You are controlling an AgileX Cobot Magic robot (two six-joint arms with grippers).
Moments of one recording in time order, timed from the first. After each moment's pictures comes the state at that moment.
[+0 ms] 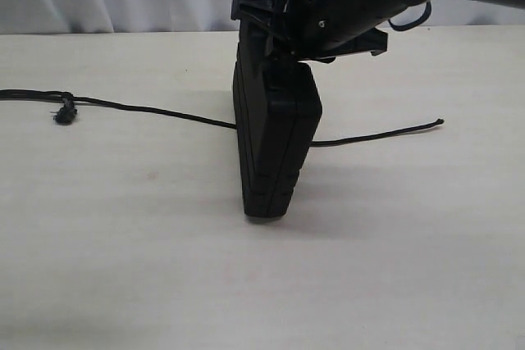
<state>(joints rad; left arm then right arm) -0.03 0.71 -0.62 0.47 -0.09 -0.56 0.54 1.70 -1.36 -0.02 0.58 0.59</state>
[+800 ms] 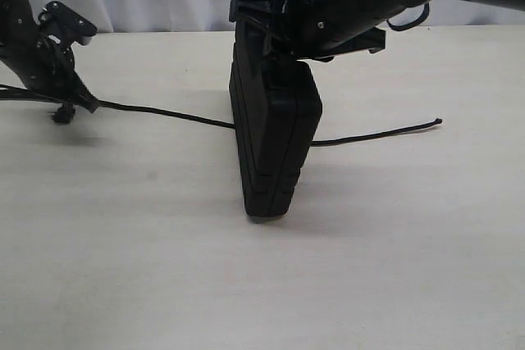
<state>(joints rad) -0.03 2.15 -1.41 0.15 0.48 0.39 0.54 1.70 -1.36 -0.01 0.57 0.55</state>
